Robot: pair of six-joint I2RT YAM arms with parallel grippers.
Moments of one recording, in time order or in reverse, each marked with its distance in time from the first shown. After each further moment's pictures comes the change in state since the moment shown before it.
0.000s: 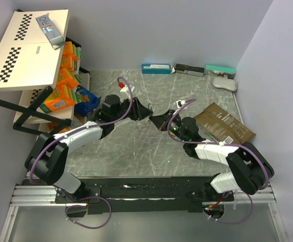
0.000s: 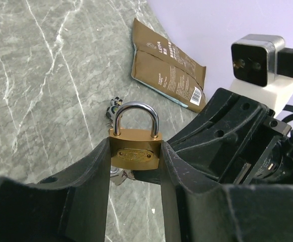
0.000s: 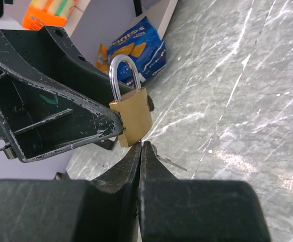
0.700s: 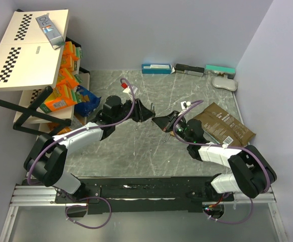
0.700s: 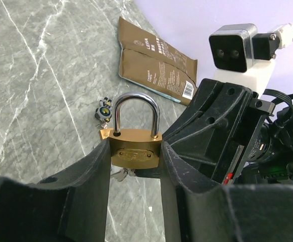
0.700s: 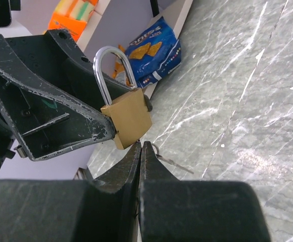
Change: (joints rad) left arm -0.033 -0.018 0.000 0.012 0.018 0.043; right arm -0.064 -0.040 -0.065 0.071 -0.104 0.092
